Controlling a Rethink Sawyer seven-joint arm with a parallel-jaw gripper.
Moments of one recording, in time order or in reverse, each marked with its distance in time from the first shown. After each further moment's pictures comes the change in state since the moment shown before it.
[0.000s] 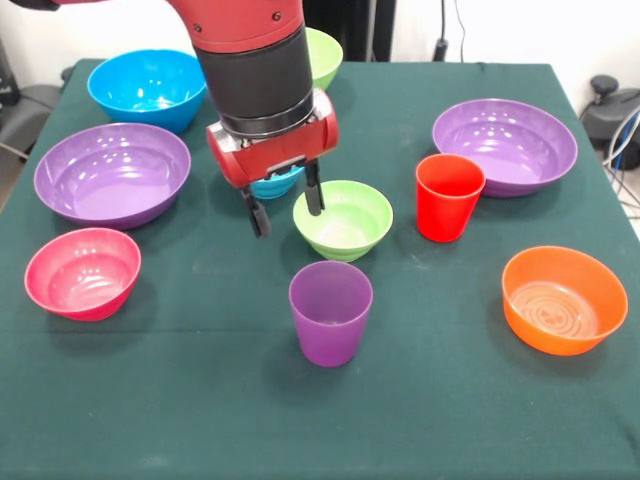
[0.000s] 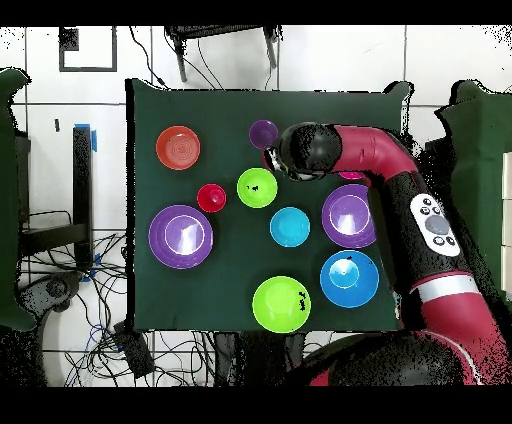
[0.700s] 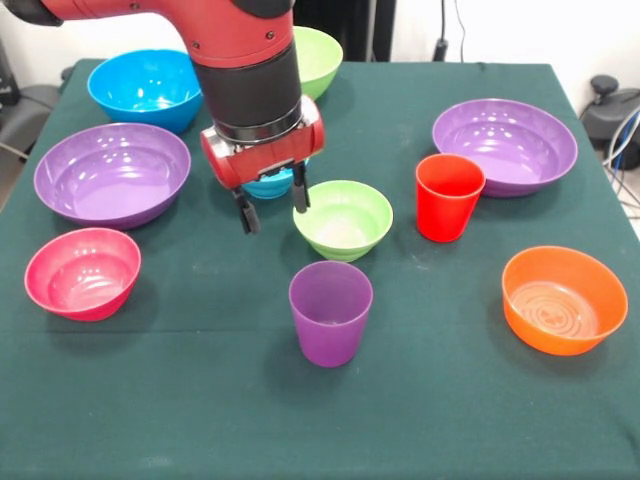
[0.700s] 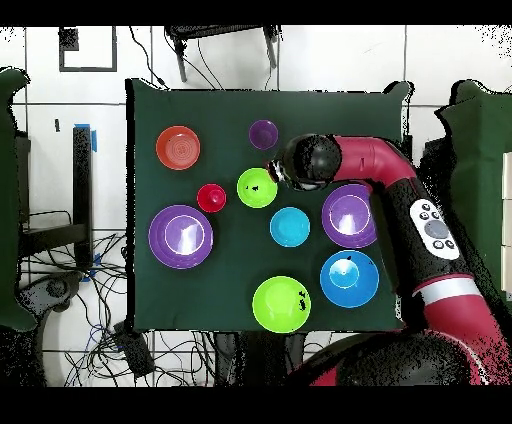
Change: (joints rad) arm -0.017 0.016 -0.007 0.025 -0.064 0.000 0.000
